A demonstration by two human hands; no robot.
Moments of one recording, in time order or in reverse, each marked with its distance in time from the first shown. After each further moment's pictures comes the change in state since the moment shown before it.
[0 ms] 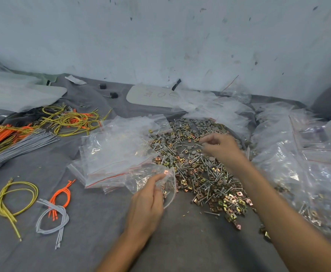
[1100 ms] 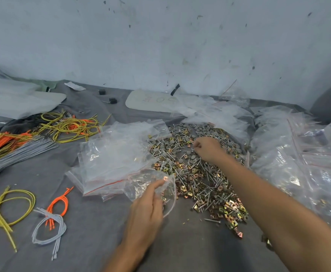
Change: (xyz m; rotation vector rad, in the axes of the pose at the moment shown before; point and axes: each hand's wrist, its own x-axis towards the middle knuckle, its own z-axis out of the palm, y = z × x) left_hand 0.000 0.001 -0.001 0.037 0.008 0.053; right_hand 0.082 0.022 0.030 -0.771 -0.040 -0.104
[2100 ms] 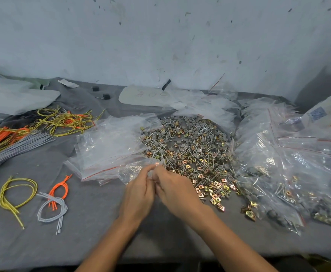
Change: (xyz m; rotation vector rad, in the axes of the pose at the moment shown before) left_hand 0.000 -0.002 0.002 0.069 0.002 0.053; right_hand -0.202 -0.088 0.031 0.103 0.075 -0.422
